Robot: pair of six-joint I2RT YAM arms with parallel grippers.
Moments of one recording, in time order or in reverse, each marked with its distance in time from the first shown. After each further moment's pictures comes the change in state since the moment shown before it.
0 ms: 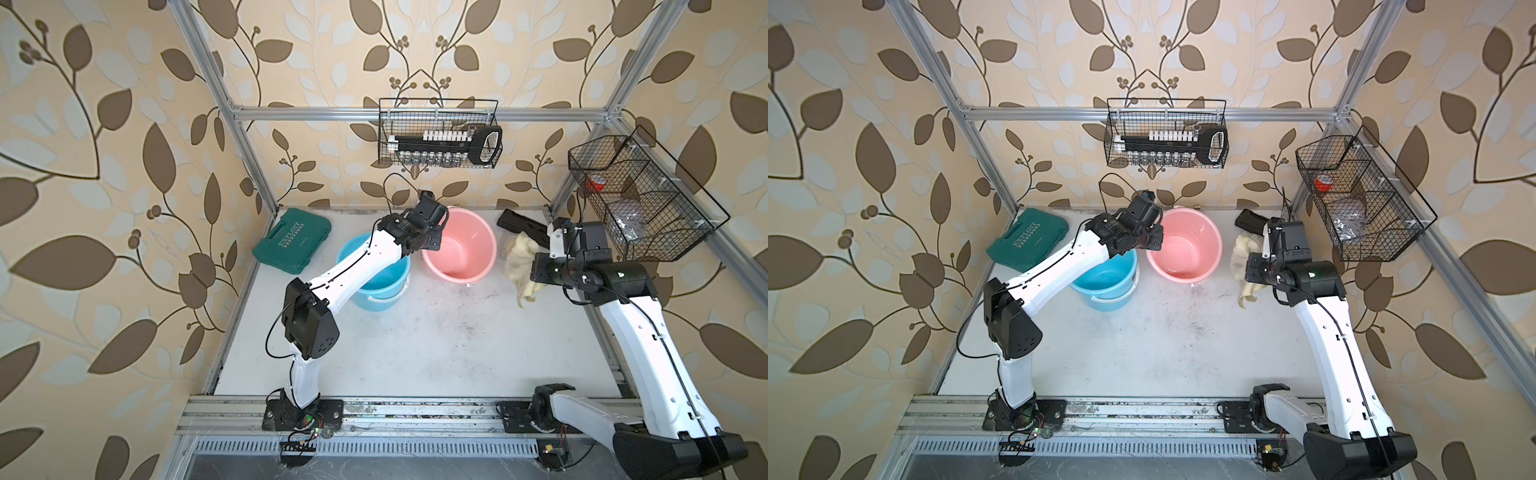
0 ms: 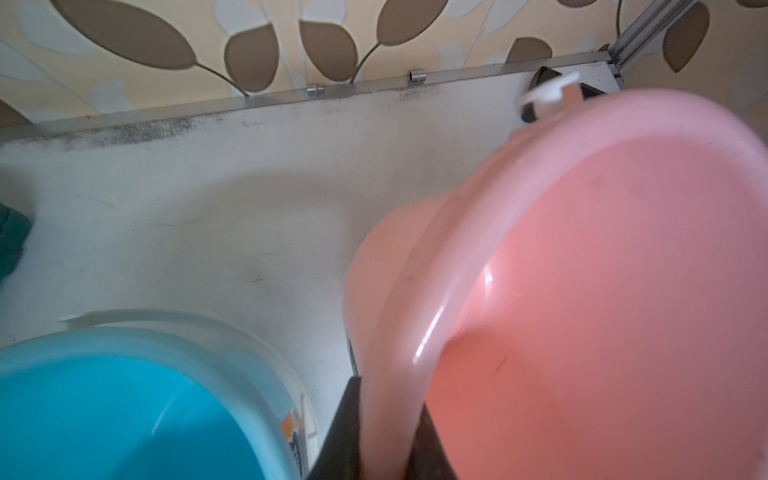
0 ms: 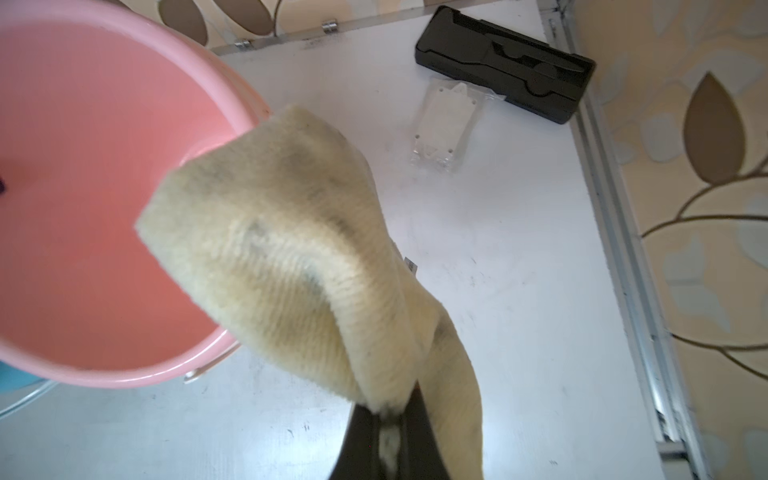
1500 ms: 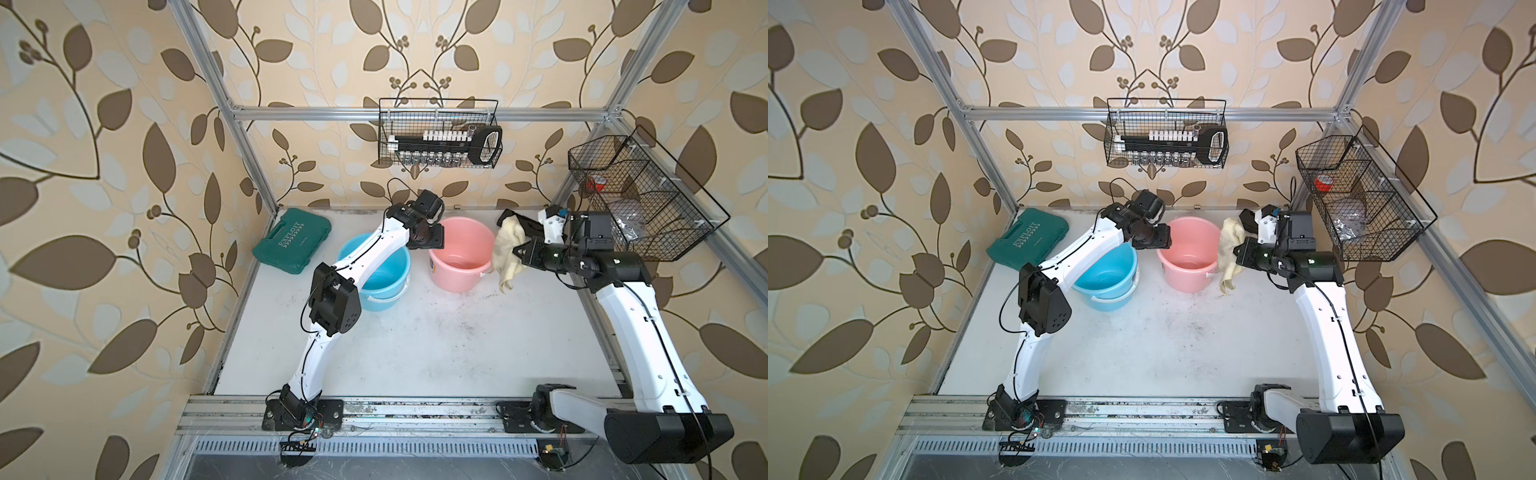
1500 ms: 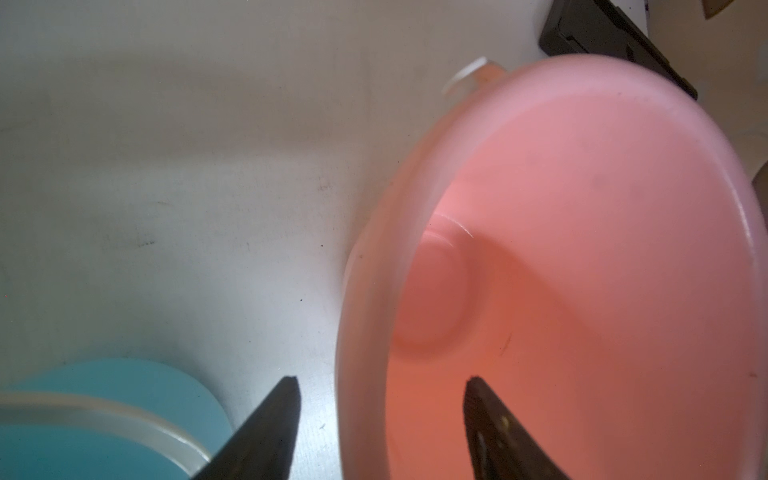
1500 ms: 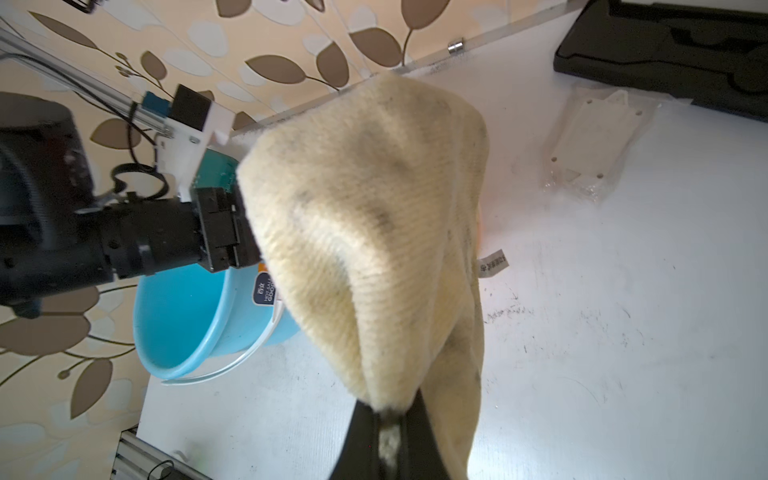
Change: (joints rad) left arm 0.089 0.263 0.272 -0.148 0.288 -0.086; right arm -0.078 0.077 0.051 0.140 -0.396 0.063
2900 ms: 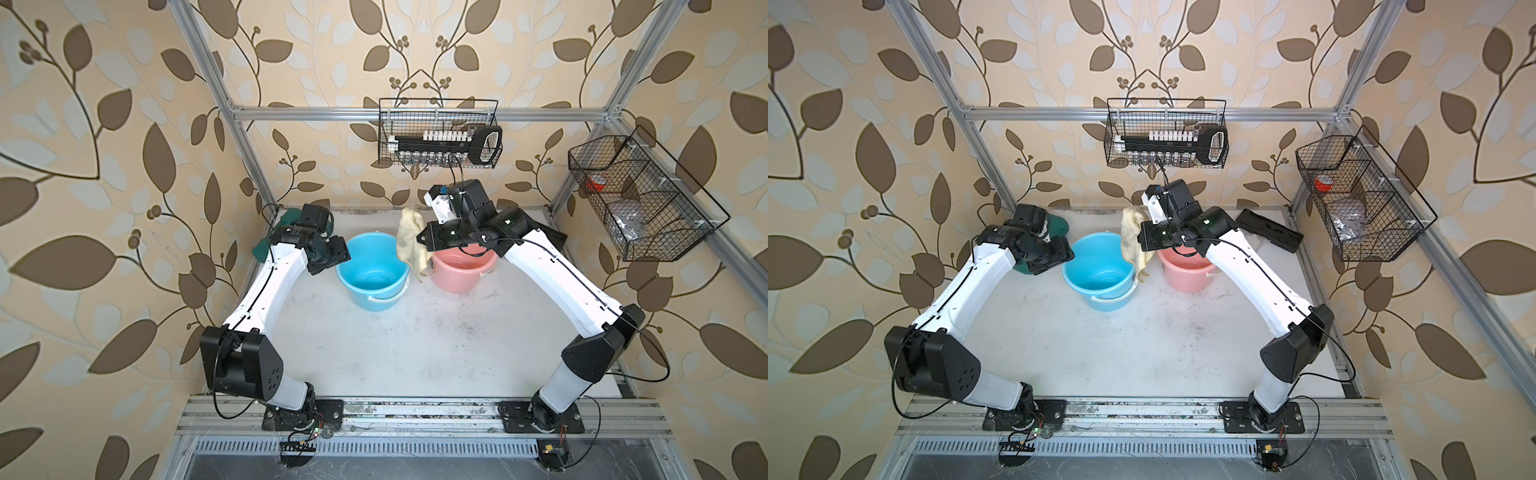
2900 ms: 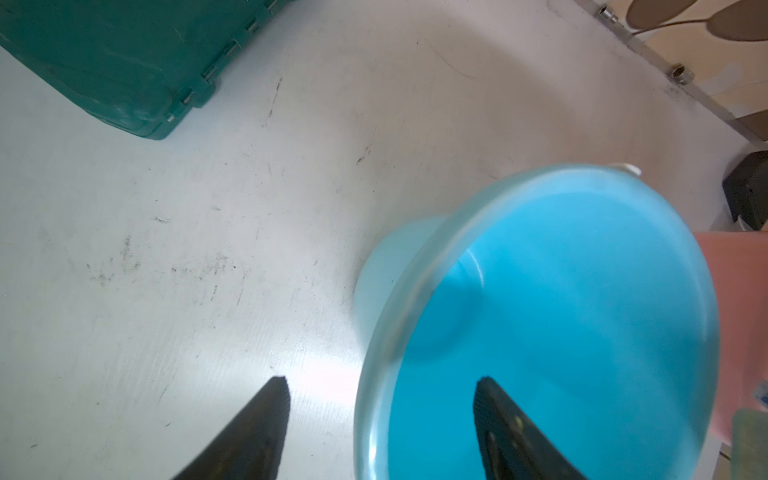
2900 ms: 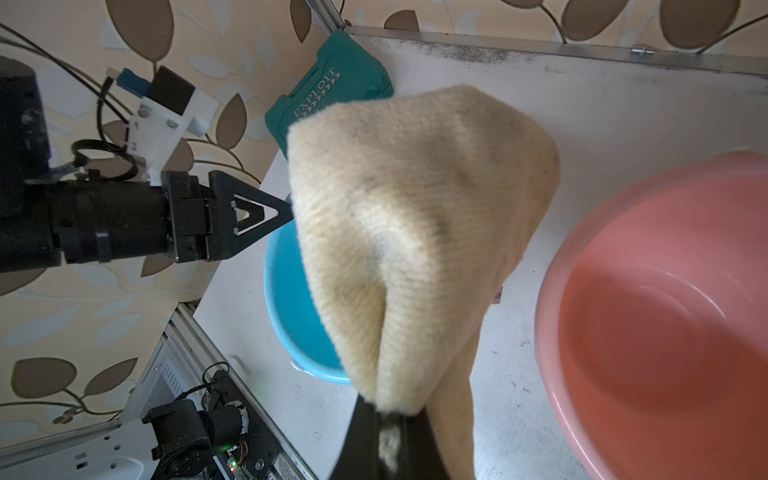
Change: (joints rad) left arm 0.501 -0.714 -0.826 -0.003 0.031 0.019; right arm 0.634 0.515 0.512 0.005 0.171 0.080
